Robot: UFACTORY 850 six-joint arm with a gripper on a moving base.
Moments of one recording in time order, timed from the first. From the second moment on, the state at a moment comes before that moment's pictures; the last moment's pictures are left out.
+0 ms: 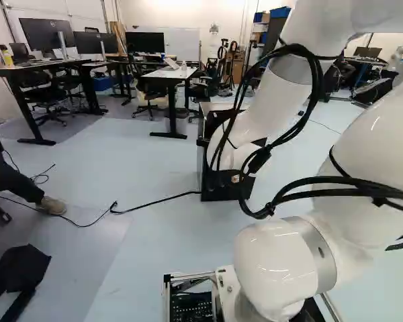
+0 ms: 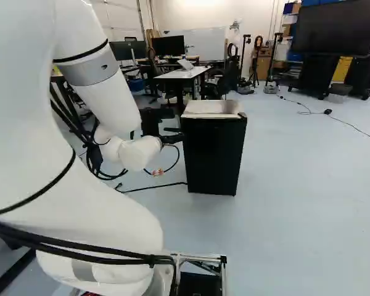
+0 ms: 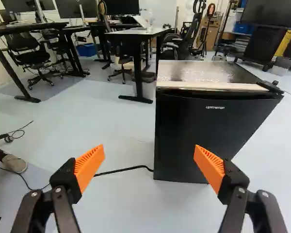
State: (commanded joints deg) arm 4.4 4.8 -15.1 1.3 50.0 0.0
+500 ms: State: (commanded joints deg) arm 8.8 0.1 -19.7 5.5 50.0 0.0
